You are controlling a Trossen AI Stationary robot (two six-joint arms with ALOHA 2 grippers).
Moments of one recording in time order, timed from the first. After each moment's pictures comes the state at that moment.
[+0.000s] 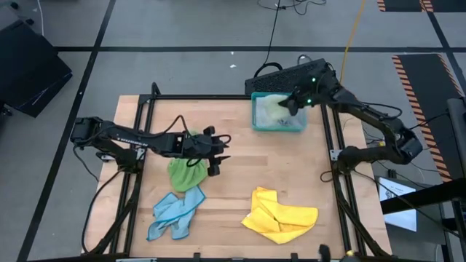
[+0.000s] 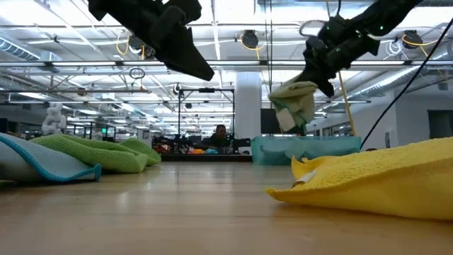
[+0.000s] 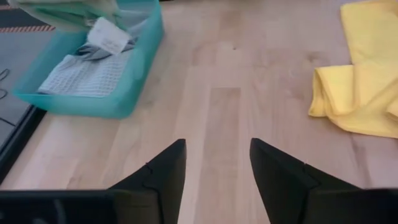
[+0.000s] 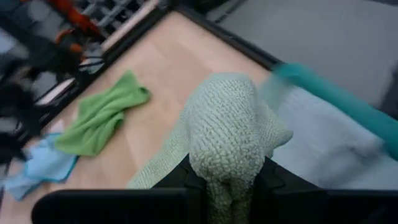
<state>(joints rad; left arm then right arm) -0.04 1.44 0.92 -0.09 -0.21 0.02 -0.95 1.23 0.85 -0.30 -0.61 0.13</state>
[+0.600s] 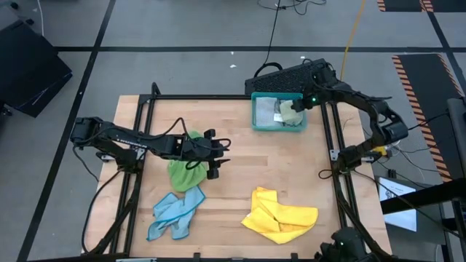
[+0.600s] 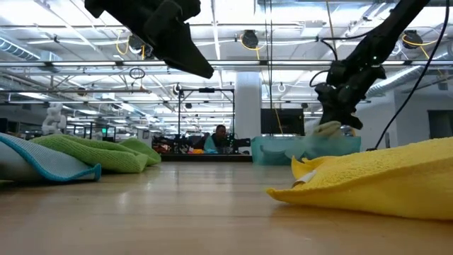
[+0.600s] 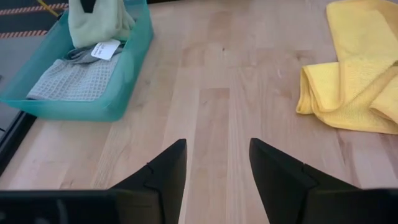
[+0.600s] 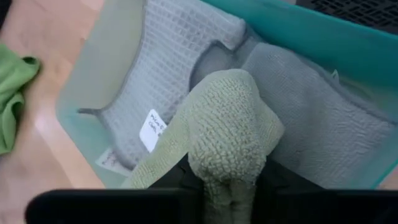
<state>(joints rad) -0.07 1.44 0.92 -0.09 -0.21 0.03 -1.19 1.47 0.86 -0.48 -0.55 0.01</state>
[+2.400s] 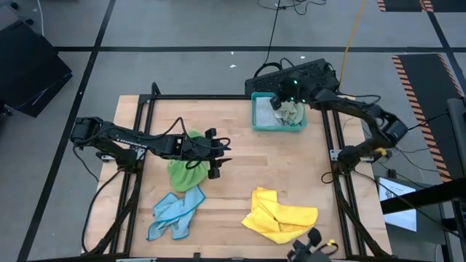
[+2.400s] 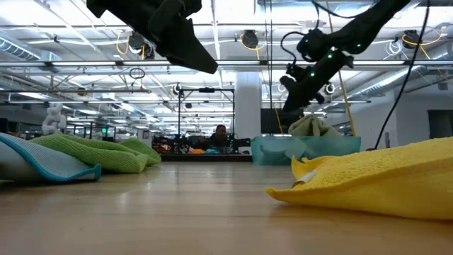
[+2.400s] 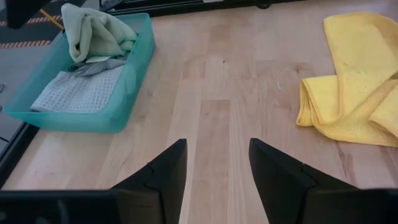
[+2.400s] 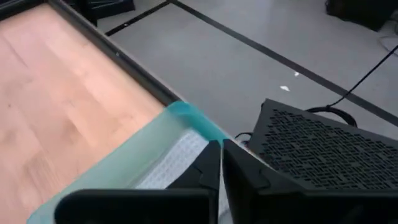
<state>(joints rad) -0.07 1.44 0.92 -0.05 -0.21 0.04 -0.82 1.47 0.90 -0.05 -0.05 0.02</state>
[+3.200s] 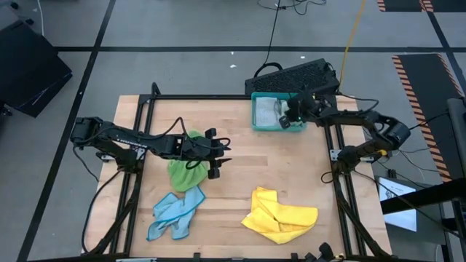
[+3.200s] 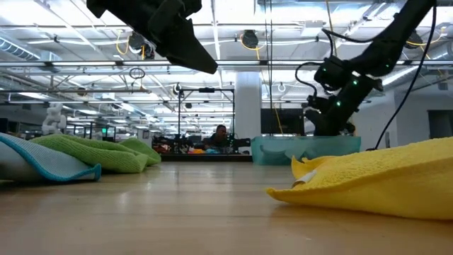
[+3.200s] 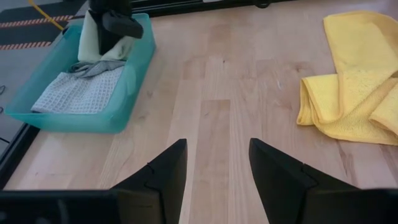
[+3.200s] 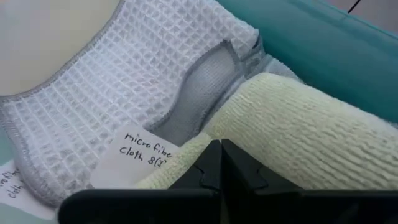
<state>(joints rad) -0.07 1.44 0.92 -0.05 -0.21 0.05 -0.84 1.42 0.54 0.07 -0.01 0.07</state>
